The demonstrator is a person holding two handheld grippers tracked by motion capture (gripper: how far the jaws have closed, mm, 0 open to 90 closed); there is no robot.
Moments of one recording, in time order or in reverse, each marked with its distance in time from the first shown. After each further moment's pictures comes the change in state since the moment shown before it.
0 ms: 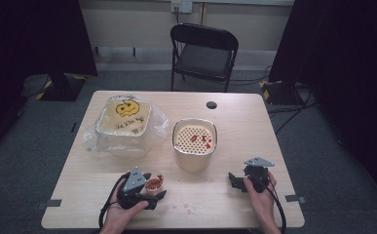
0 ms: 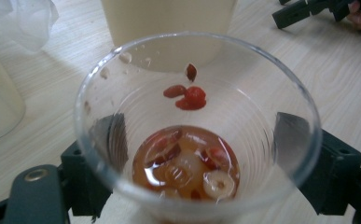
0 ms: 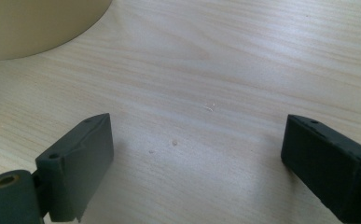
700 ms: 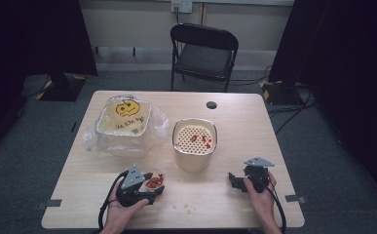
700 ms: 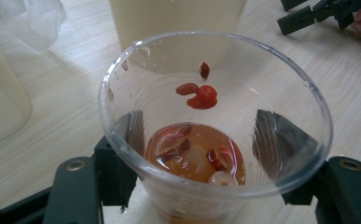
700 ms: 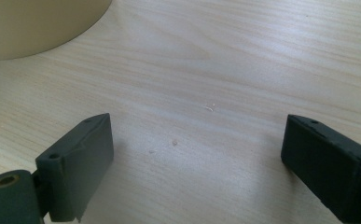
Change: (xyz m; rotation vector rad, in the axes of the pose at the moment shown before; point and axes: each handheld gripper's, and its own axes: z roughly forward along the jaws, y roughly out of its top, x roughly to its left) left arm 0.007 0.002 -0.004 -0.007 -0.001 -0.023; right arm 0.000 0.000 0.000 0.000 0.000 0.000
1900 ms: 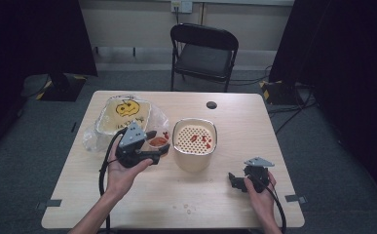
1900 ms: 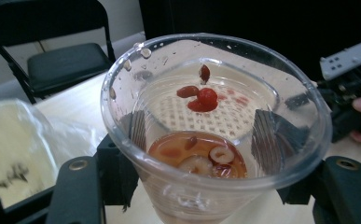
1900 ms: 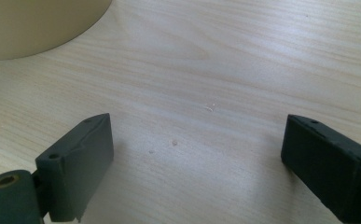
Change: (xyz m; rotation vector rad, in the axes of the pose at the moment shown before) left arm 0.018 0.136 -0.026 -0.152 0.070 0.099; right arm 0.000 0.000 0.000 0.000 0.000 0.000
